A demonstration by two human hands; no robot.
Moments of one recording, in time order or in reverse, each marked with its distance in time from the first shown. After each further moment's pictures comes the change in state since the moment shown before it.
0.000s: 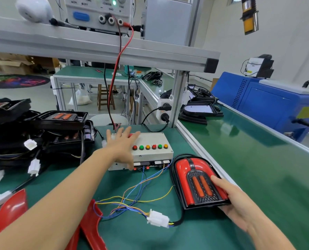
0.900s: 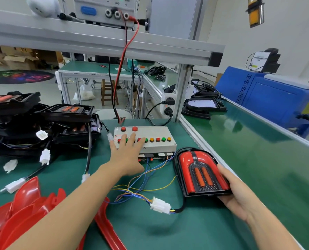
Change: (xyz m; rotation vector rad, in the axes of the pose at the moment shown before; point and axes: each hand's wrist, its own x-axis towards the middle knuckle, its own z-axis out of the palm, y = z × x) left_hand -0.056 0.028 0.019 -0.123 0.058 -0.058; right_hand 0.000 0.001 0.003 0.141 0.039 0.027
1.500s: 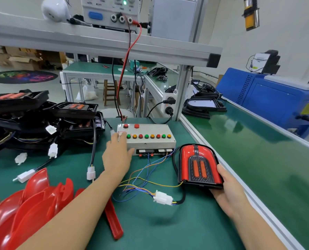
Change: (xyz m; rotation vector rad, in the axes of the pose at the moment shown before) left_hand -0.020 -0.011 0.017 -0.295 0.422 -0.254; right_hand 0.001 0.021 0.006 0.121 0.077 -0.134
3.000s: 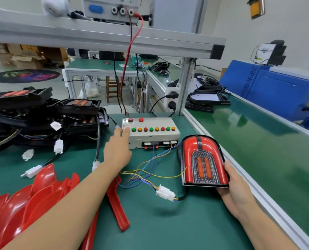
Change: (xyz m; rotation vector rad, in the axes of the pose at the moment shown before) left_hand 0.009 -0.013 -0.002 0.158 -0.100 0.095; right_hand -0.010 0.014 -0.009 -0.046 -0.048 -0.088
